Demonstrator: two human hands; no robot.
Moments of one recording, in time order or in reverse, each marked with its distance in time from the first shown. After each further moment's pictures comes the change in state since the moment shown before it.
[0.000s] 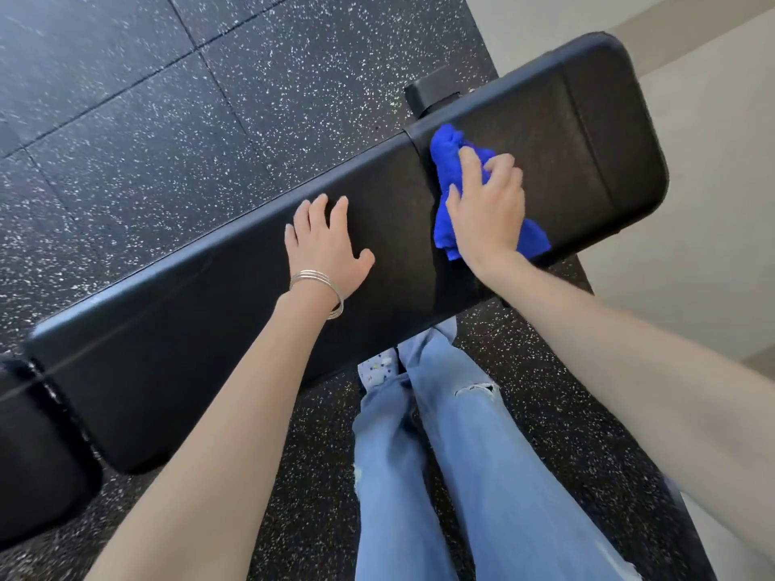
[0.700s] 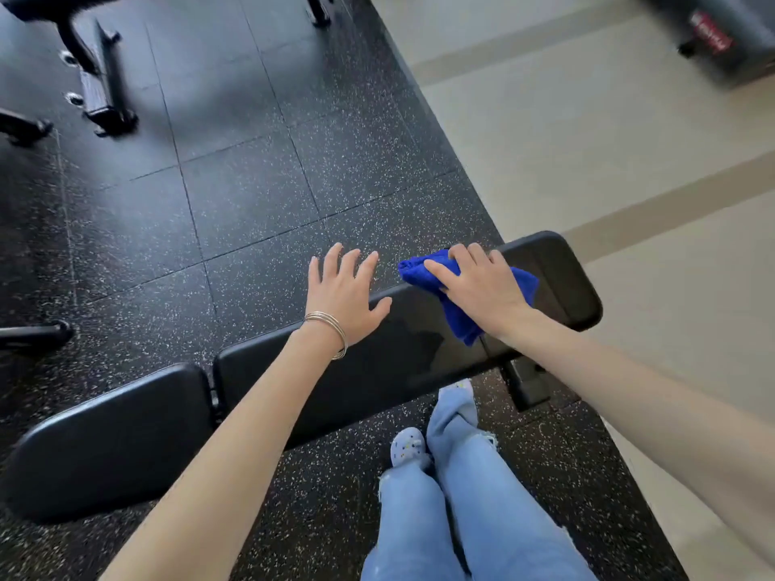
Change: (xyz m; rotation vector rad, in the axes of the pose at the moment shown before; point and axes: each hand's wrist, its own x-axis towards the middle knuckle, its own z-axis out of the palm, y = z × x) left_hand -0.187 -0.021 -0.217 0.240 0.282 0.121; right_hand -0.073 -0.077 -0.250 -0.286 0.294 -0.780
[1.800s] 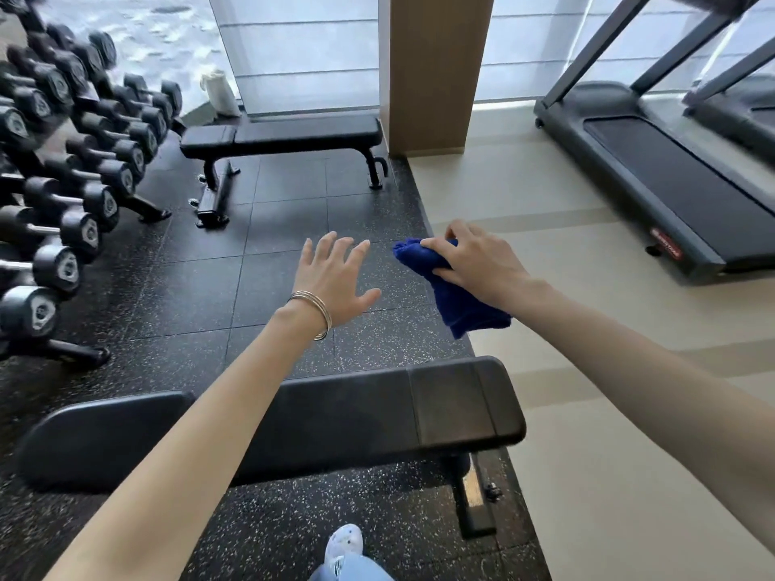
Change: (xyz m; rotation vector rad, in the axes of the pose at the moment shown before) left_hand -0.079 0.126 -0.219 0.048 0.347 -0.141; right_hand -0.005 0.160 -0.276 0.148 0.023 -0.139
